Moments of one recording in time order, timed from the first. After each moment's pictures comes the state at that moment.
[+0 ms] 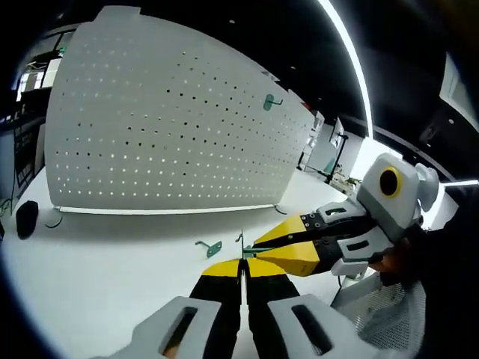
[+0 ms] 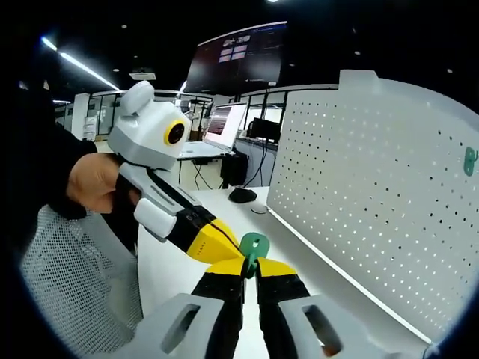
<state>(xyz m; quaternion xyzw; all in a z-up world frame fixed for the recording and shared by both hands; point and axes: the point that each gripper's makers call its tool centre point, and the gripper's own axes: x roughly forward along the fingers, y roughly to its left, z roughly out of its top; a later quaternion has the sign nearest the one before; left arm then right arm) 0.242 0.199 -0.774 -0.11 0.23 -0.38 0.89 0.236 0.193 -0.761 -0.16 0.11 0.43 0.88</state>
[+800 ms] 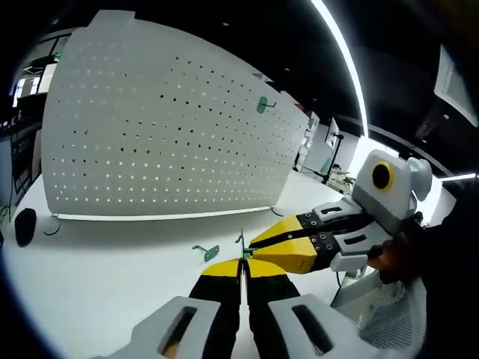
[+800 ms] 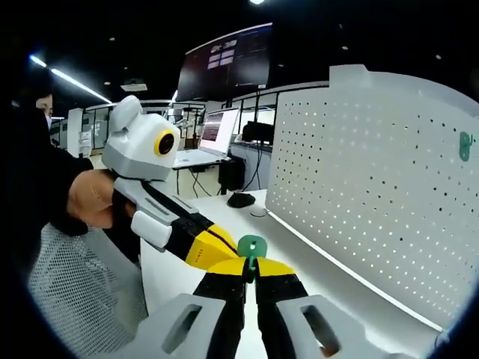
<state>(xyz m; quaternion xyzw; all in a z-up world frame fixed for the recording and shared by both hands) 0.240 0.195 -0.769 -0.10 0.21 -0.40 0.89 0.237 0.192 -0.756 -0.12 0.12 0.42 0.89</state>
